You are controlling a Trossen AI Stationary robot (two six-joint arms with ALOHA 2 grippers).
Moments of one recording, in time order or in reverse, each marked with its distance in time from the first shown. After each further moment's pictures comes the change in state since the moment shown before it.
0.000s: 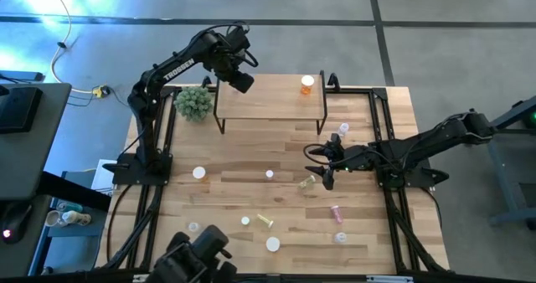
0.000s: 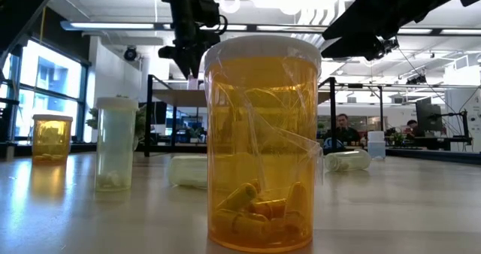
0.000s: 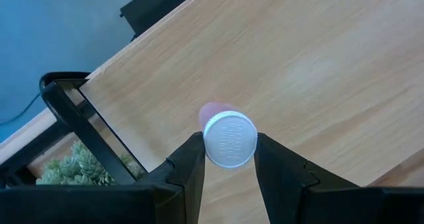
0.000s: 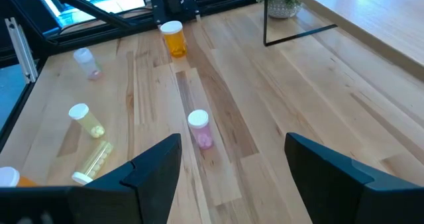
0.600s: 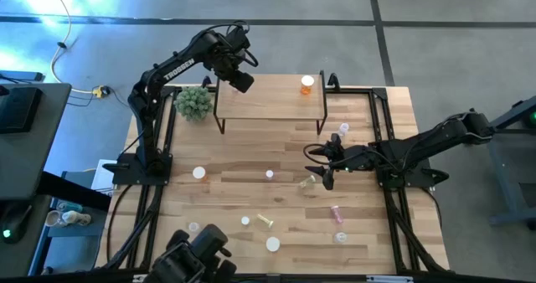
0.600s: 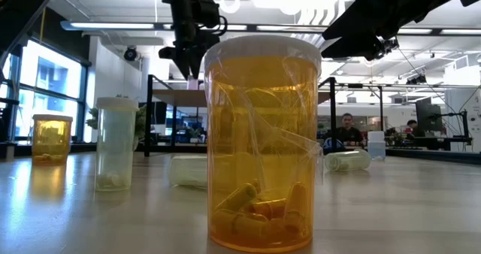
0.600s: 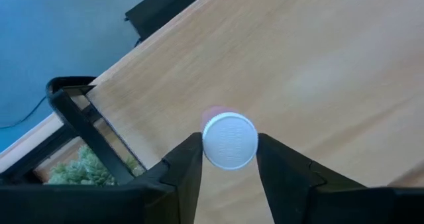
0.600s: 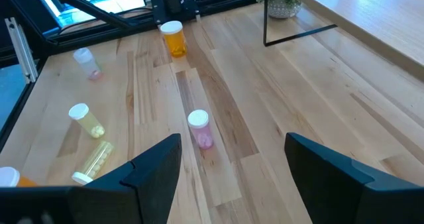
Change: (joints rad) left arm 0.004 0.000 -0.003 0.015 -0.020 0.014; right arm 0.000 0.000 0.000 0.000 0.000 0.000
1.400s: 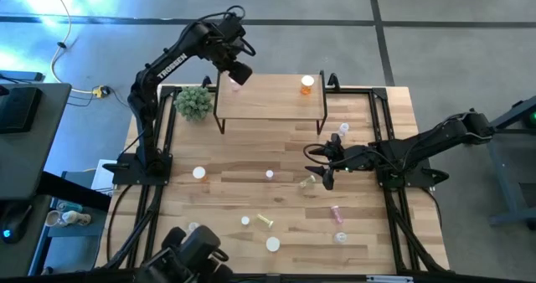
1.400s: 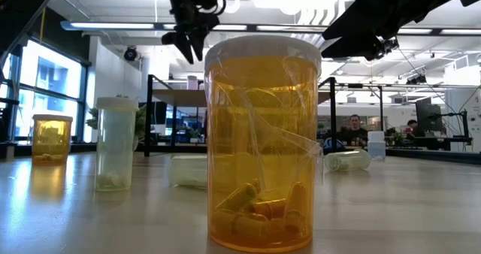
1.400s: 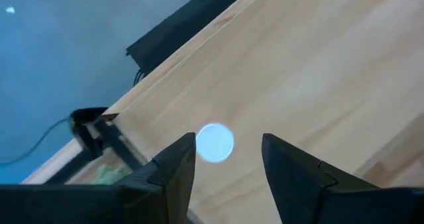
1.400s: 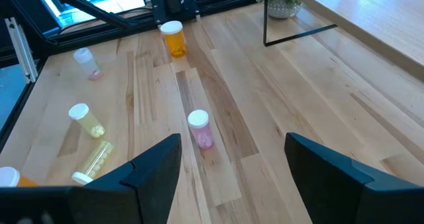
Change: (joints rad) left arm 0.004 -0.003 0.191 -0.082 0.022 0.084; right arm 0.000 0.000 0.000 0.000 0.000 0.000
